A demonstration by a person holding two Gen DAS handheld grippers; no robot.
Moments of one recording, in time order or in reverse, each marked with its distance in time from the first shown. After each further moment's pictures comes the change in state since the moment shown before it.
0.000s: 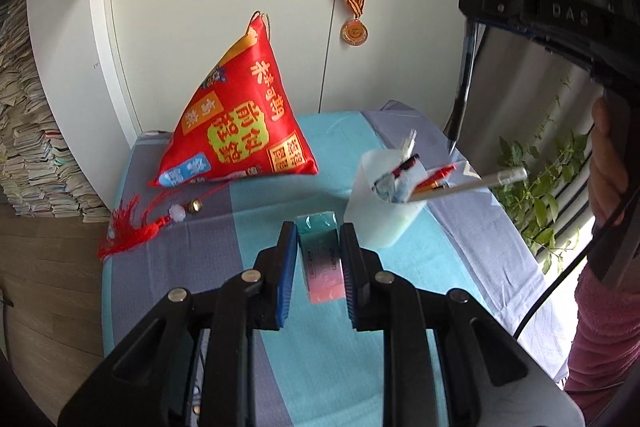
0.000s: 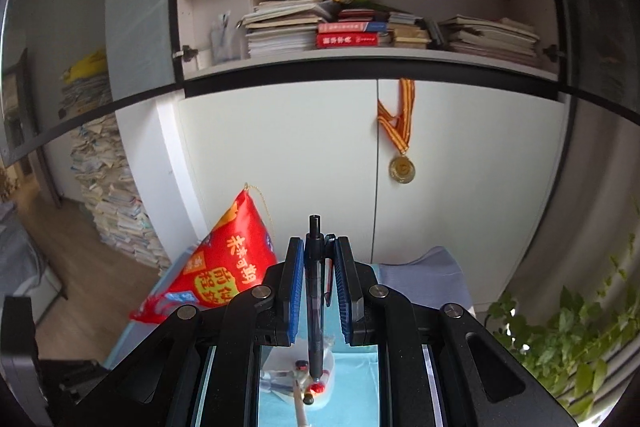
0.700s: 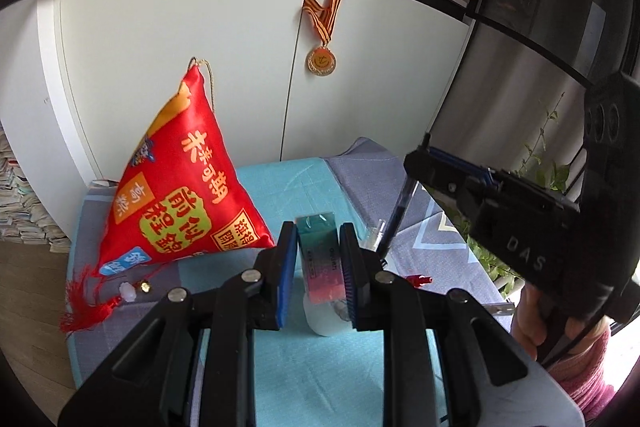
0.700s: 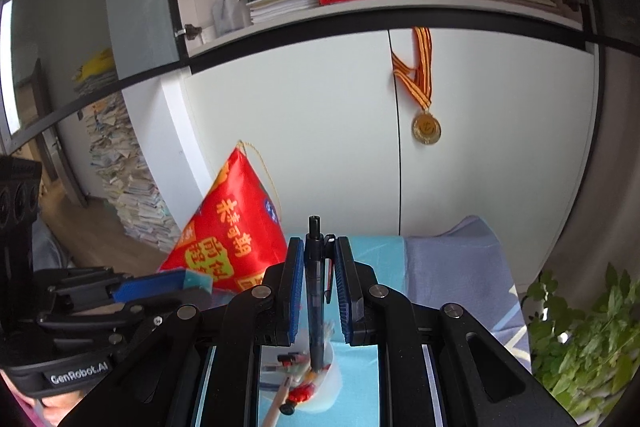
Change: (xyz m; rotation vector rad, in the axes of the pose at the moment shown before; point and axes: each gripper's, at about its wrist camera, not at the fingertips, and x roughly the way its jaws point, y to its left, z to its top) left arm 0.039 -0.020 0.067 0.001 -0.034 -0.128; right arm 0.051 -0.028 -0.044 0.059 0.061 0.123
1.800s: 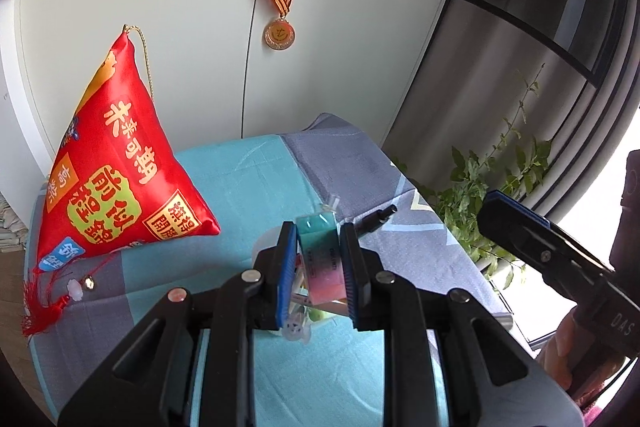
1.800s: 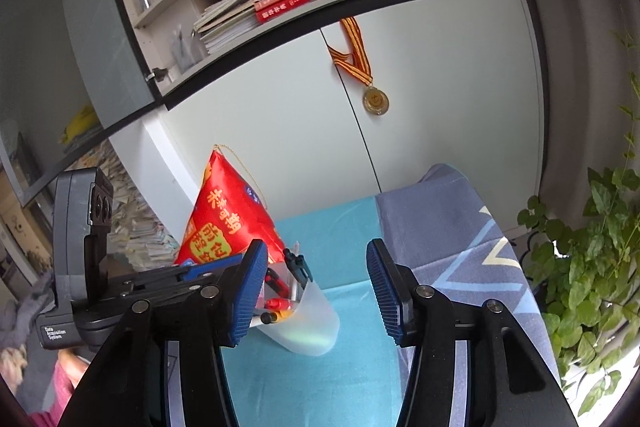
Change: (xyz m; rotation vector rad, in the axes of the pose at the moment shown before) left arm 0.036 -0.028 -0.016 0.041 0.045 -0.092; right arm -0.061 -0.038 -0.053 0.248 -0.050 -0.010
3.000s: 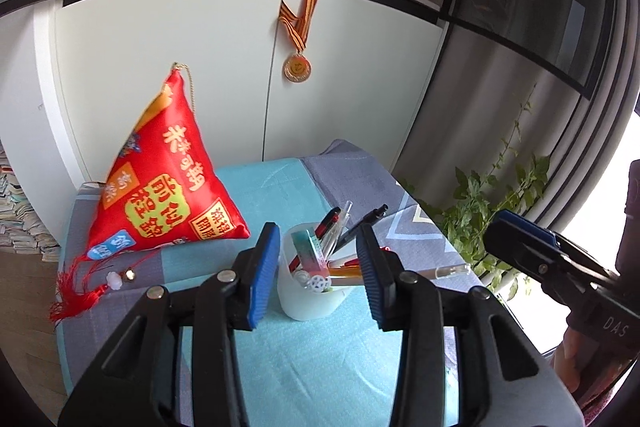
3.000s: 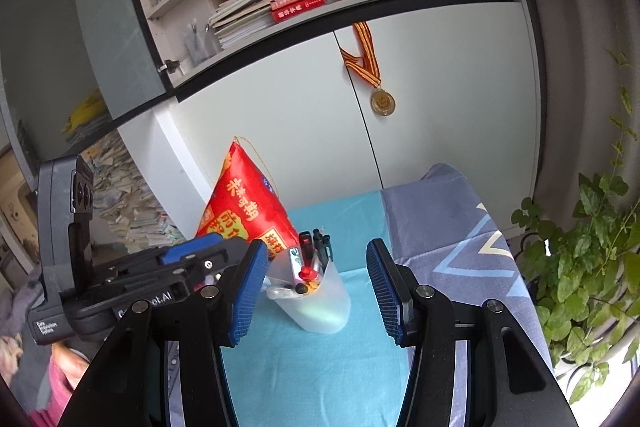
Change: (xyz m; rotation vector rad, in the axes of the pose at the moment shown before) left arm -0.060 0.006 -0.011 -0.012 -0.106 0.052; right arm -0.033 0.029 -0.008 -0.046 0.004 -0.020
